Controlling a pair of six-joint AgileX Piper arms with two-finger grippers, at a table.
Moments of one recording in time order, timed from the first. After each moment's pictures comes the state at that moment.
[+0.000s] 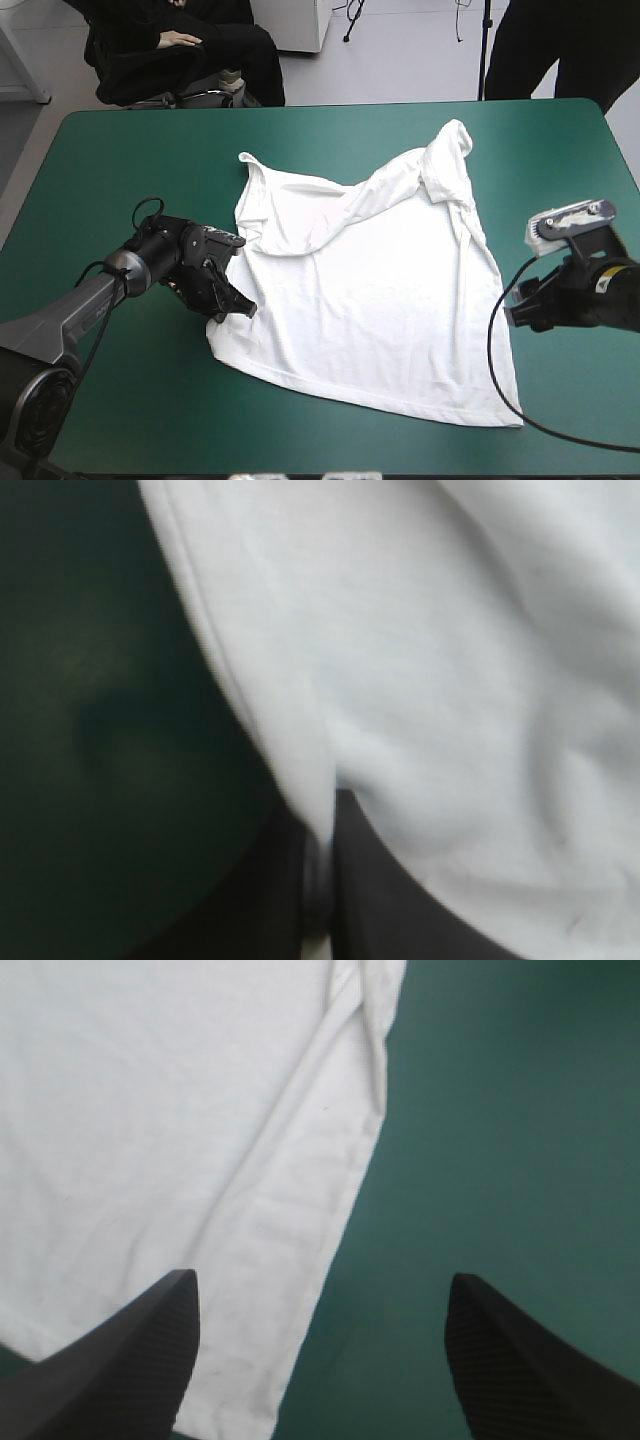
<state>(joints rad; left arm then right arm) -0.34 1.64 -1.04 -0.09 0.96 0.16 0.12 0.94 -1.15 0.05 1.25 -0.19</state>
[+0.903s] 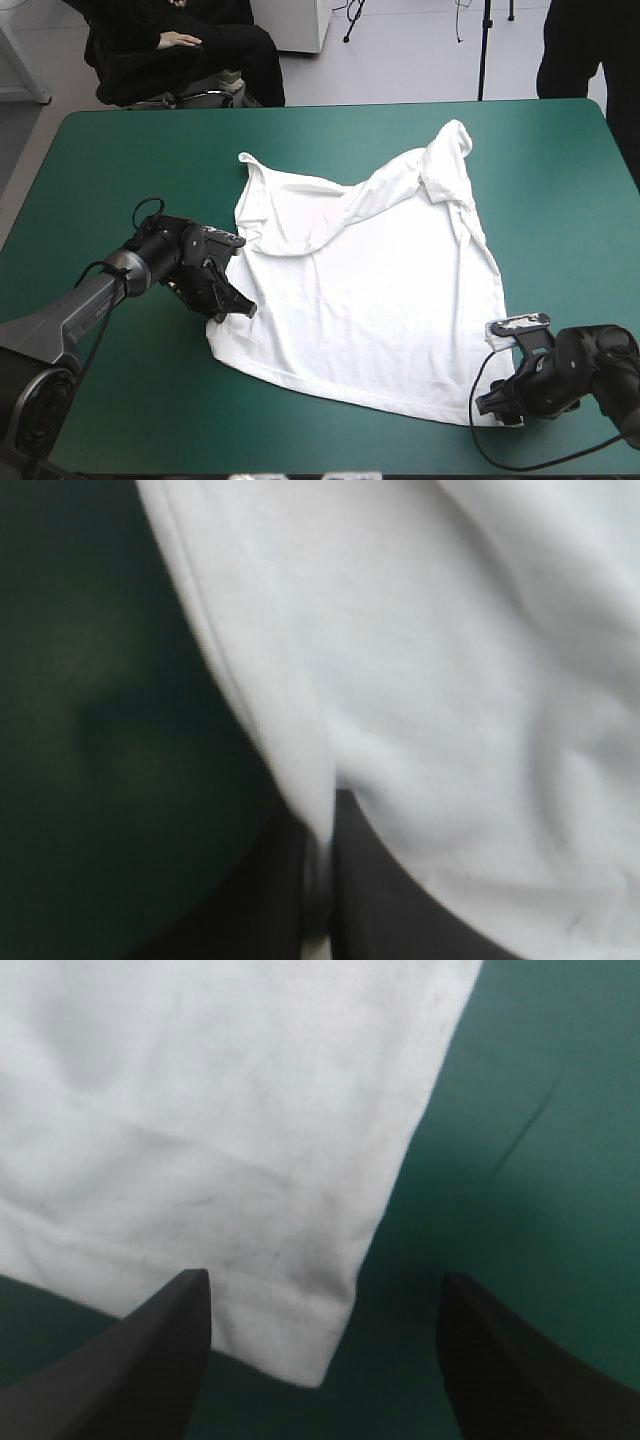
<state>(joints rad) -0.34 1.64 -1.04 -0.08 0.96 0.16 0.17 1.02 -0.53 0.08 1.03 -0.13</state>
